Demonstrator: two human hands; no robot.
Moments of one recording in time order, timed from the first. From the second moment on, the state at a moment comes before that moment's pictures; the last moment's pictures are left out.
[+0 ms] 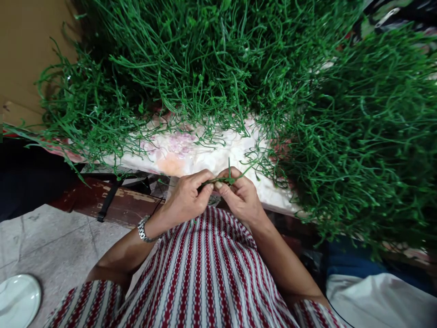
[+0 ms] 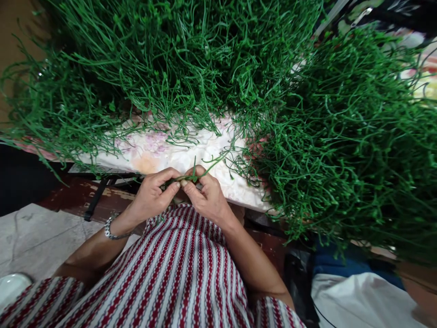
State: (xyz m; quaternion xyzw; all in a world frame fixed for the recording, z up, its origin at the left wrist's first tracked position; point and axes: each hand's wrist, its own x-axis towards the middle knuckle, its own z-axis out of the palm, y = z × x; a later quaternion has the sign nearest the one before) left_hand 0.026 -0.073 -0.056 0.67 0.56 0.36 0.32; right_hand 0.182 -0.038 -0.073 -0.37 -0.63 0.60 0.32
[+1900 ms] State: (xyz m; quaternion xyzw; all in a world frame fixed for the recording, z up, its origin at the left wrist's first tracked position) left_hand 0.015 -0.065 -0.051 0.49 0.47 0.39 0.62; right_hand 0.188 -0.040 -0.074 -0.36 -0.68 0.56 0.30
